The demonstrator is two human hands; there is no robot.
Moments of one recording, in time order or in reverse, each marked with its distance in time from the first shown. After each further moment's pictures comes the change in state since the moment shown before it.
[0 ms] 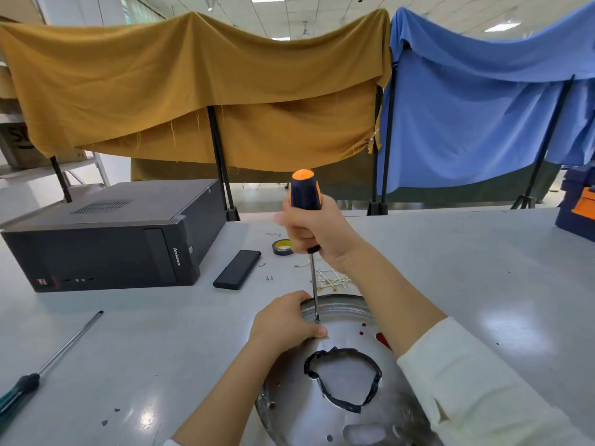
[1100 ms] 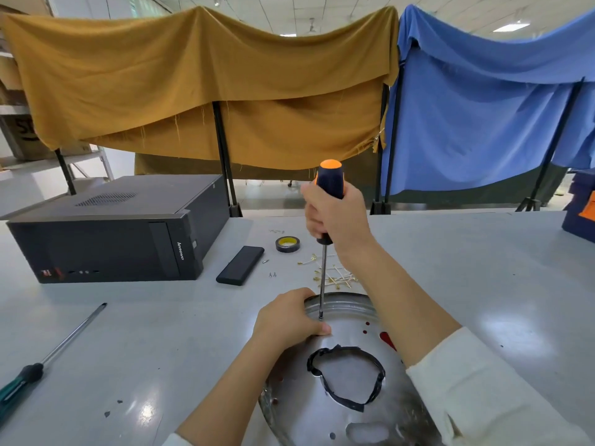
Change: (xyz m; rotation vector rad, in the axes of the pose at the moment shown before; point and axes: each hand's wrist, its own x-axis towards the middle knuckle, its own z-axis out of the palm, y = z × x) left_hand 0.000 0.000 0.000 -0.002 0.000 0.006; right_hand -0.004 -0.003 0.000 -0.059 0.240 -0.102
